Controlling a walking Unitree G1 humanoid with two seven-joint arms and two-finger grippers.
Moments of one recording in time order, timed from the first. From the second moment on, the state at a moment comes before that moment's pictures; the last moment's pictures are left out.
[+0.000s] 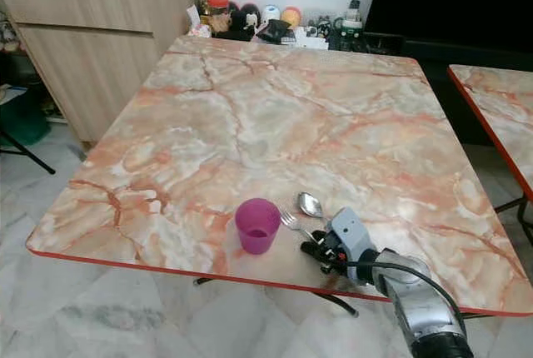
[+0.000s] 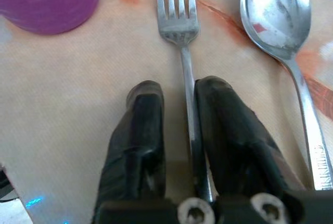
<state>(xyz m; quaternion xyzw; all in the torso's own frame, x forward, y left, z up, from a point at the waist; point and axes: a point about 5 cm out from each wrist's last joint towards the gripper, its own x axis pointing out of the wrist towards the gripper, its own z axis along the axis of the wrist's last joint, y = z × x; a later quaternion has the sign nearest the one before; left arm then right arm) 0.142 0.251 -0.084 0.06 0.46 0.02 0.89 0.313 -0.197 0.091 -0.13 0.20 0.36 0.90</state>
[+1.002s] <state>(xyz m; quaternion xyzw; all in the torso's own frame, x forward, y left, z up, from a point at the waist) 0.155 0.242 -0.082 0.07 0.45 0.00 0.89 0.315 -0.183 0.087 -0.10 0.17 0.31 0.93</state>
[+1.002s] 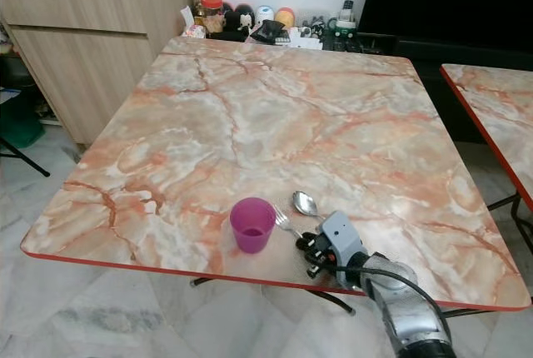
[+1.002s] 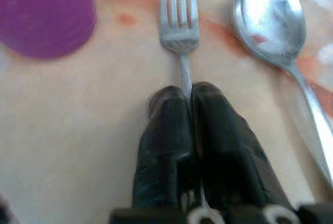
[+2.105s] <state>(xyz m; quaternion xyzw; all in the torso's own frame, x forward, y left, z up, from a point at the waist) 0.140 0.266 -0.080 0.07 0.46 0.02 0.88 0.338 -0.189 0.190 -0.05 -0.07 0.15 0.98</state>
